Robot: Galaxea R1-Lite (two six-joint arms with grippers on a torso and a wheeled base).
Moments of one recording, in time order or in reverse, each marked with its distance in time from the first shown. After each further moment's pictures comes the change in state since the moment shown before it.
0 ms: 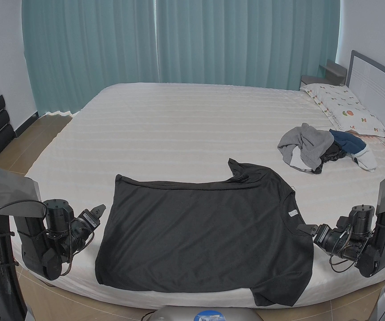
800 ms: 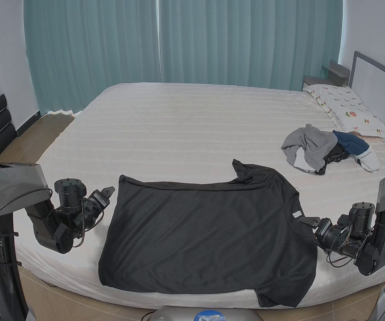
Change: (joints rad) left arm 0.003 0.034 -0.334 0.283 -0.022 -0.019; right arm 0.003 0.005 -0.027 -0.020 0.019 0.184
